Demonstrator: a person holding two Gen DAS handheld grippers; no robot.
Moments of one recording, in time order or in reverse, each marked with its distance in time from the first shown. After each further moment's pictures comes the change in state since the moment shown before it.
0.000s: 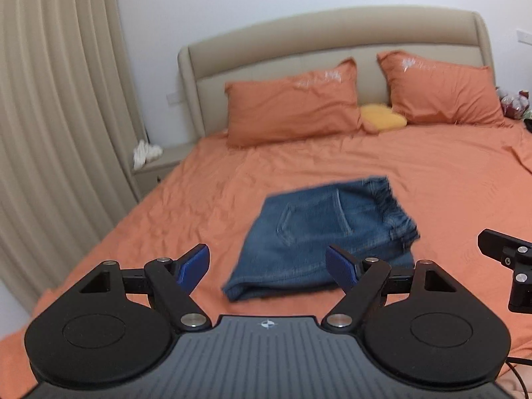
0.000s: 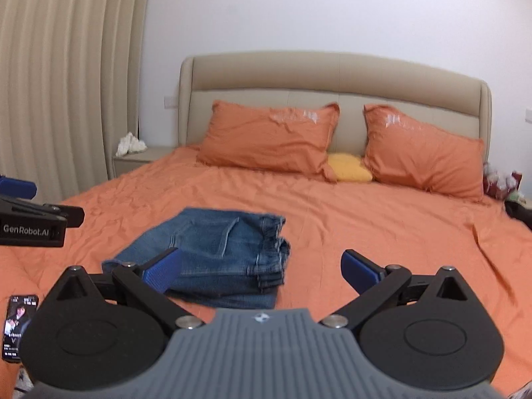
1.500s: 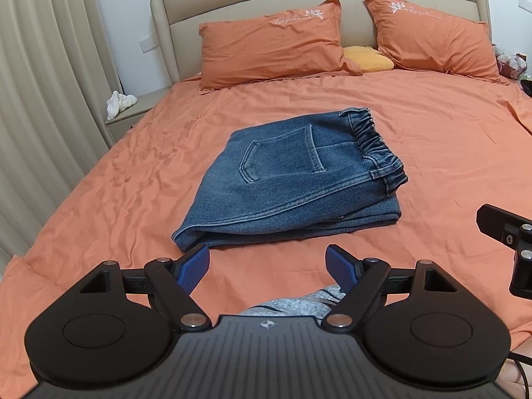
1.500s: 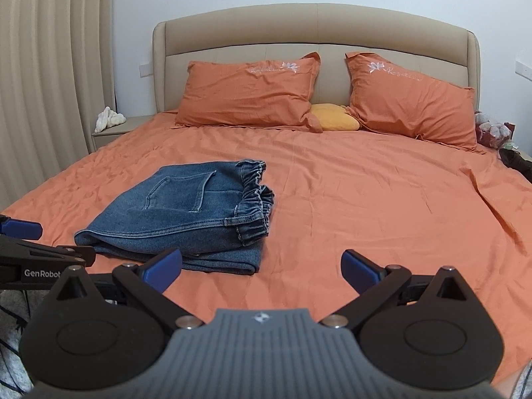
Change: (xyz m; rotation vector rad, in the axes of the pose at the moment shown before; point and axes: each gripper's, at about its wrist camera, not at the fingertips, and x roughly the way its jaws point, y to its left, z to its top) left arm 0.044 -0.040 -0.027 0.019 0.177 -0.058; right arm 0.028 -0.027 -0.024 0.088 0.097 -0.028
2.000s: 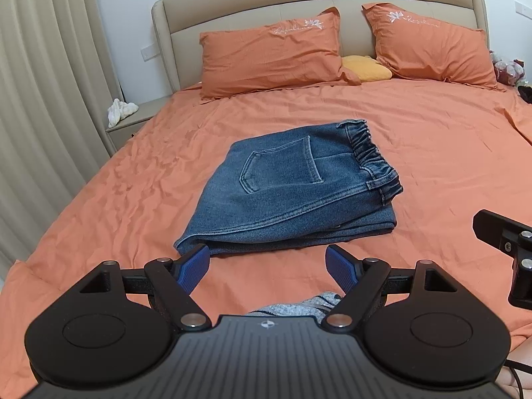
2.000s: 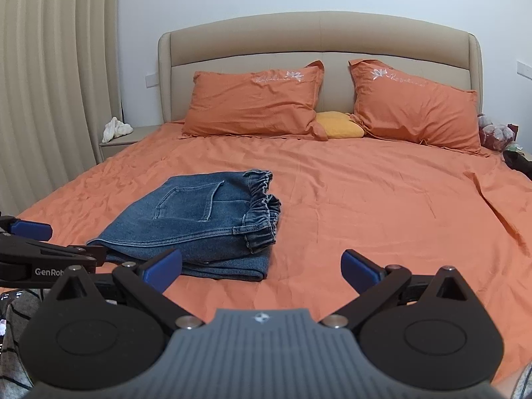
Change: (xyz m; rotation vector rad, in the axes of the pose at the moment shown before) left arm -0.011 -0.002 0.002 -0.004 -0.033 0.002; right arm -0.013 0.000 0.002 0.008 -0.033 0.023
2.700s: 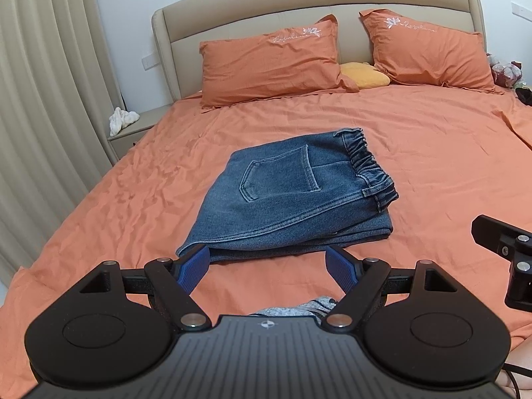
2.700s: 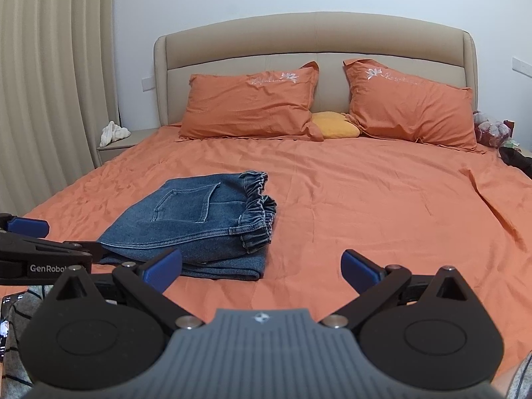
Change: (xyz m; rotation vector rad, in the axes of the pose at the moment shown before) left arm -0.011 -0.006 0.003 0.011 -0.027 0.007; right arm -0.007 -0.004 -0.002 0.017 -0.004 -0.008
